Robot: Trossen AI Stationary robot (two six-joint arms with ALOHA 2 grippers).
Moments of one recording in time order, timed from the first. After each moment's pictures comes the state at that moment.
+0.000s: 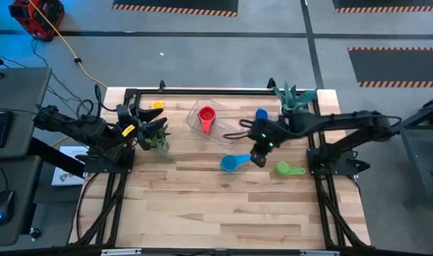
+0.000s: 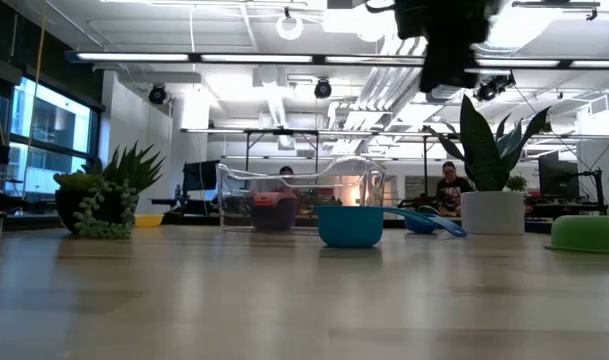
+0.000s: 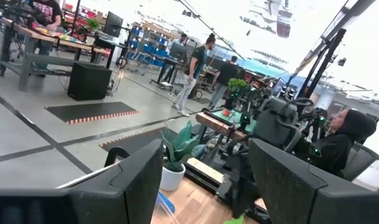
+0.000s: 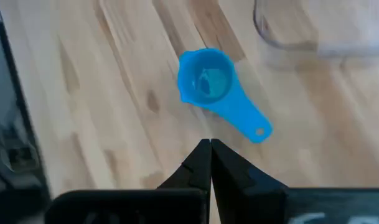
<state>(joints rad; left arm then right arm) -0.38 0.67 0.74 0.10 -0.86 -0.25 0.00 1.35 1.15 -0.82 -0.10 0.53</state>
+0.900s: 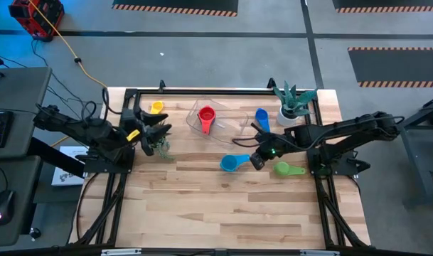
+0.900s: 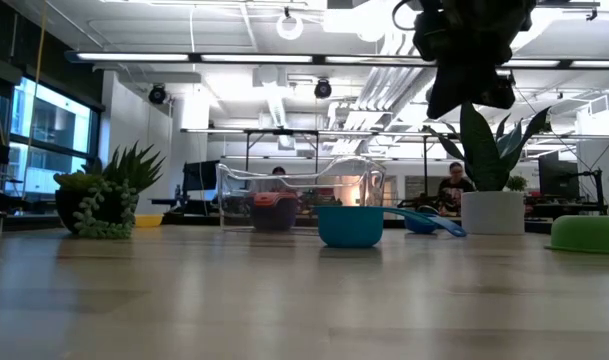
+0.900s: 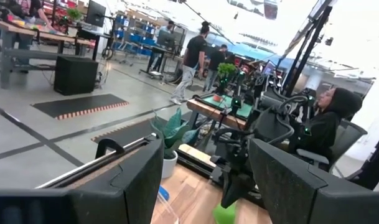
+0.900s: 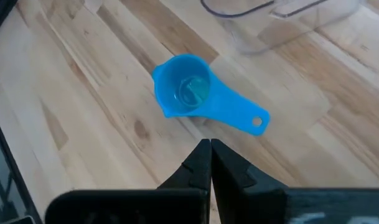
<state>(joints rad) -0.38 0.70 0.74 0.07 -0.79 -0.25 0.11 1.26 0.93 -0.63 0.11 0.88</state>
